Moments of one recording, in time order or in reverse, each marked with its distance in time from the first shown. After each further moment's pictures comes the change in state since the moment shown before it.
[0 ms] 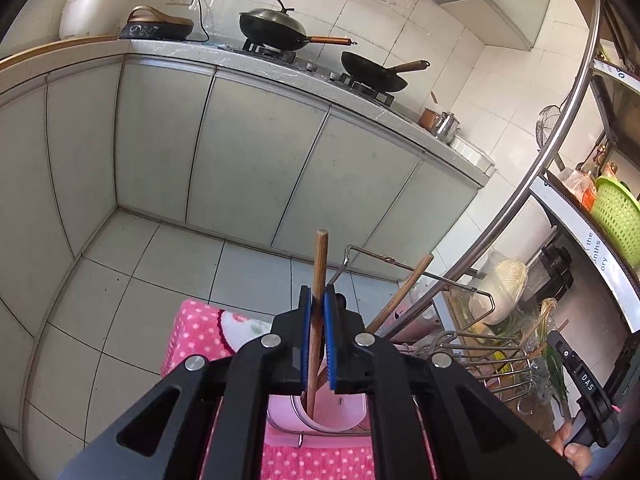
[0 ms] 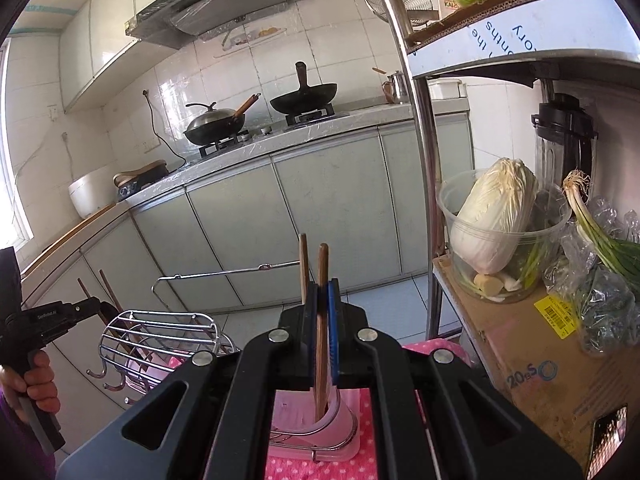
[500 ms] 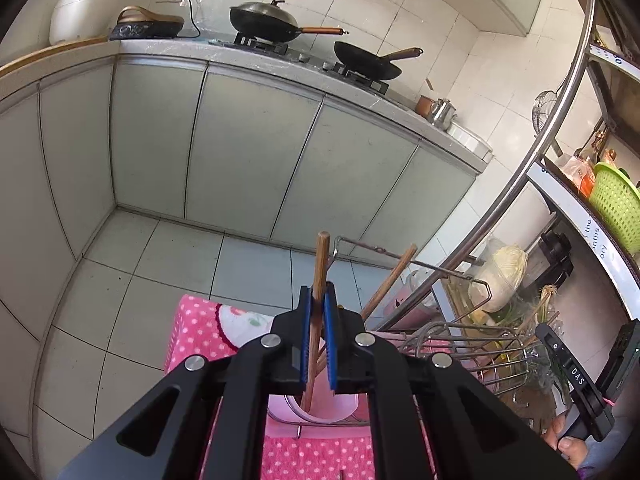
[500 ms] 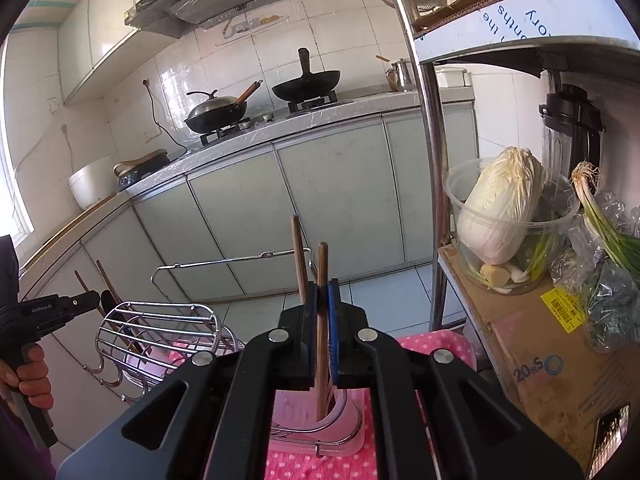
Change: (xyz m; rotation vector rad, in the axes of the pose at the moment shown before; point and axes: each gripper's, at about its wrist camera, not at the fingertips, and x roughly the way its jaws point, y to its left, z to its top) left arm -0.006 -0.013 0.003 0.045 0.011 0.013; right arm 0.009 0.002 -0.004 -0.005 0.044 -0.002
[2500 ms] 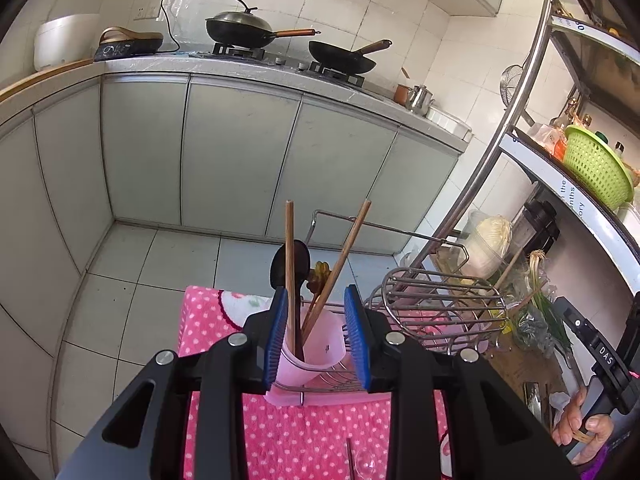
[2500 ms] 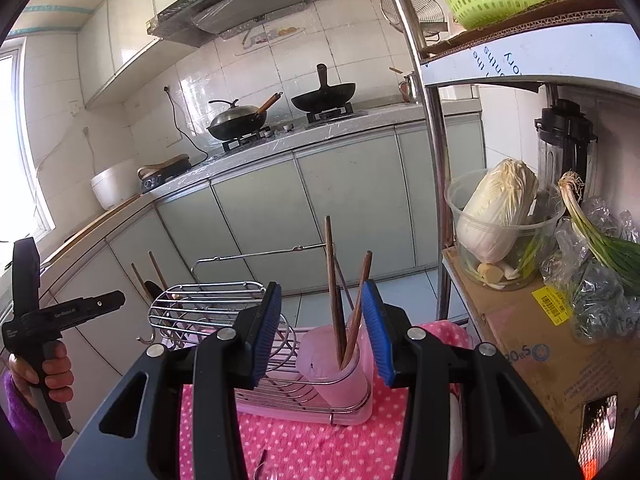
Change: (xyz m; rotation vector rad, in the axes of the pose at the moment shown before) left arm -0.042 -0.010 -0.029 0.101 0.026 -0.022; right arm -0.067 0.006 -0.013 -0.014 -0.015 0.068
